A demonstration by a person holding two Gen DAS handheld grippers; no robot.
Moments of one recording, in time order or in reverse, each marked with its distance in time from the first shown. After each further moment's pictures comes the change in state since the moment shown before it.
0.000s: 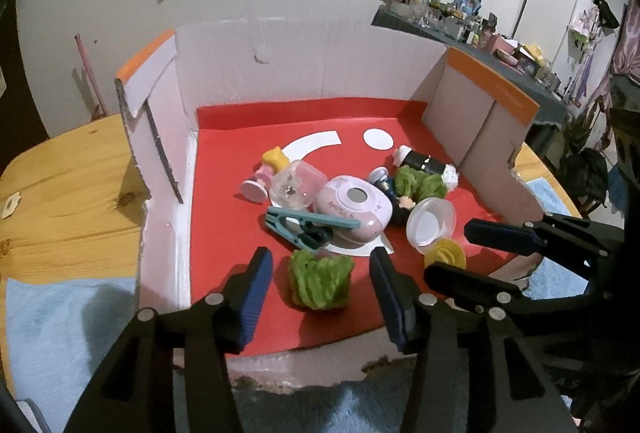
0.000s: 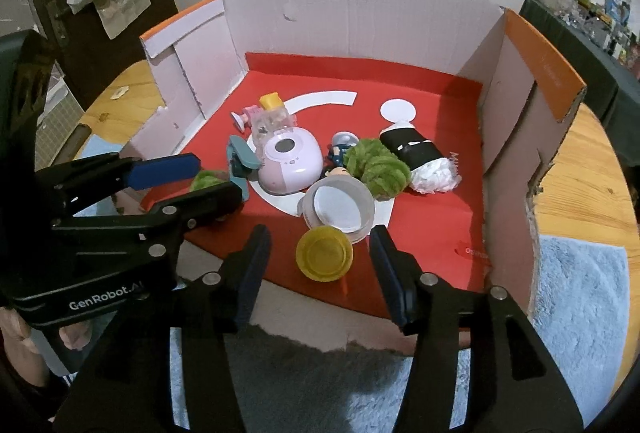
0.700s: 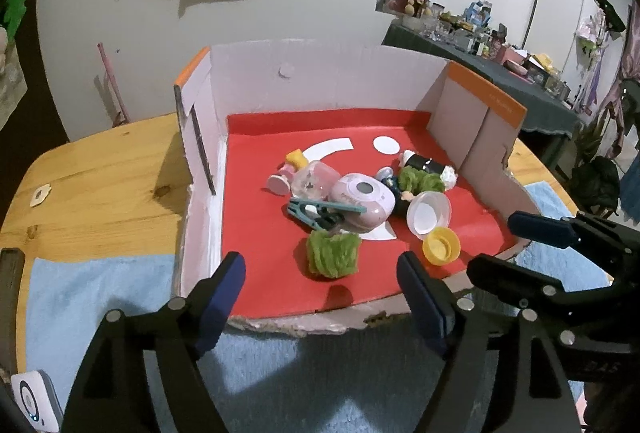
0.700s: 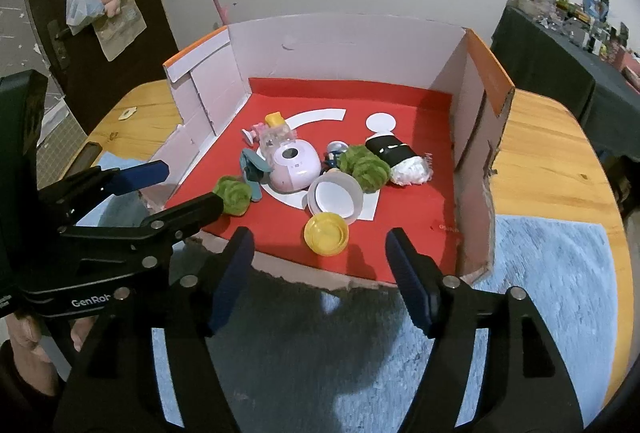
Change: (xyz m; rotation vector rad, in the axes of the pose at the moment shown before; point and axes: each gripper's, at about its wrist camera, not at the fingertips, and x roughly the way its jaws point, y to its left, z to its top) left arm -0.031 -0.002 -0.013 -0.013 -0.048 0.063; right arm -0.040 0.006 -0.013 0.042 -0.069 -0.031
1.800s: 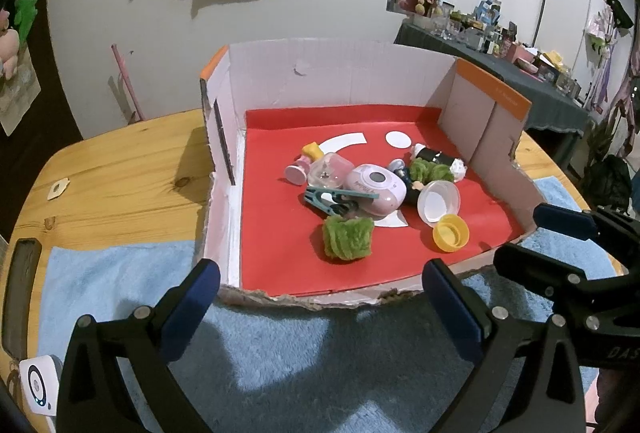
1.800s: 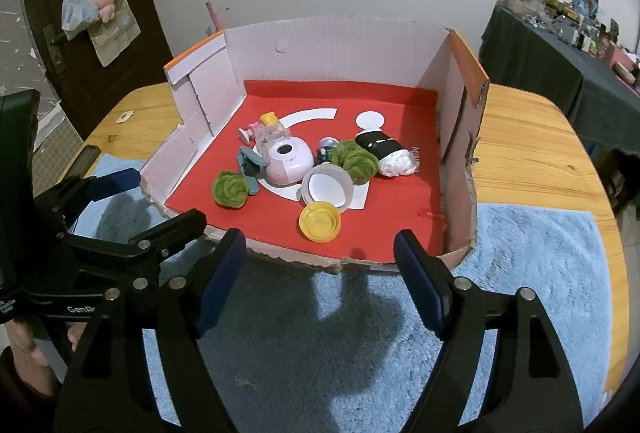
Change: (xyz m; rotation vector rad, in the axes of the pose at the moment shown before) left arm -0.012 0.001 -0.010 0.001 -0.006 0.060; right arm -0.013 -0.002 -0.006 0.018 -0.012 -0.022
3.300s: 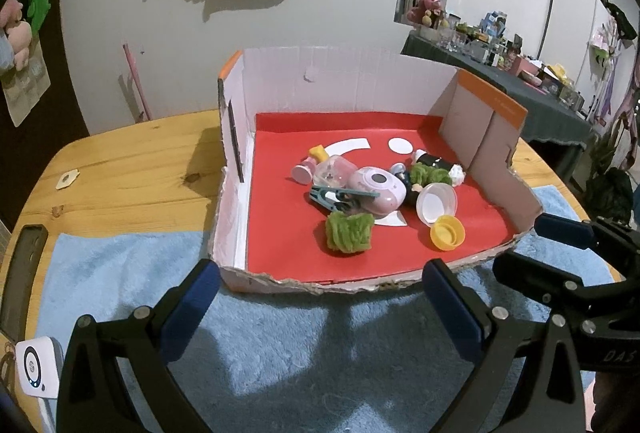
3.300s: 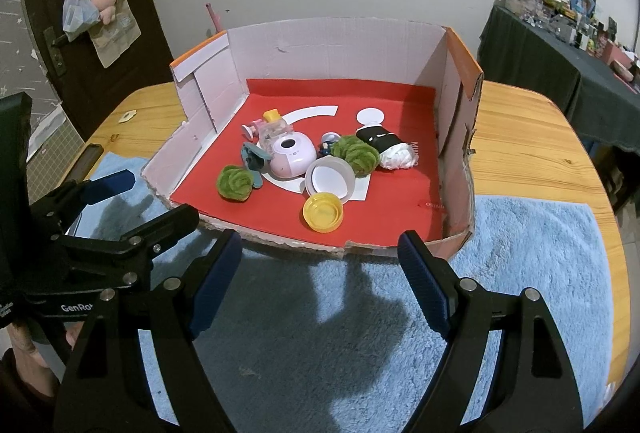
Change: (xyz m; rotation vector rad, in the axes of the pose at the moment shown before) left arm -0.012 0.003 -0.009 -0.034 -0.032 0.008; right arm -0.005 0.002 -0.007 0.005 -0.004 -0.001
